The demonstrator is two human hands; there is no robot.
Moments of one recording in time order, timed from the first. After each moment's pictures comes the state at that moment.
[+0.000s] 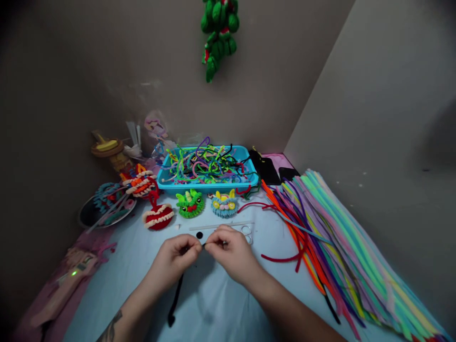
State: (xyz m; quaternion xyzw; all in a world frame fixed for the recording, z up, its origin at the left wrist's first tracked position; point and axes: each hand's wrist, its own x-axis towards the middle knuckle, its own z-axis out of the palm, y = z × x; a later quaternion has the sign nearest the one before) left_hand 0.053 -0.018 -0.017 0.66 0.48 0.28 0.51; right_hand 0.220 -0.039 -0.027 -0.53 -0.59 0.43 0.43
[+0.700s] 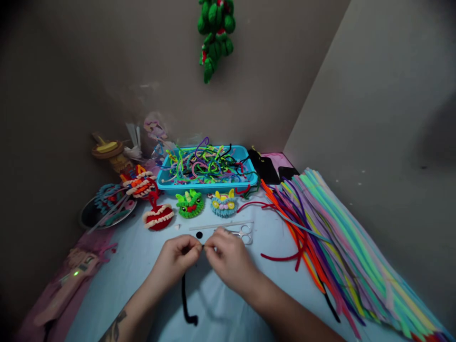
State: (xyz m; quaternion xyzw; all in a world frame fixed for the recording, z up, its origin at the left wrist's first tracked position) left_hand 0.056 -0.019 -0.017 0.66 0.49 0.28 0.49; right_hand 0.218 -0.046 -0.031 -0.51 -0.71 0.25 0.41
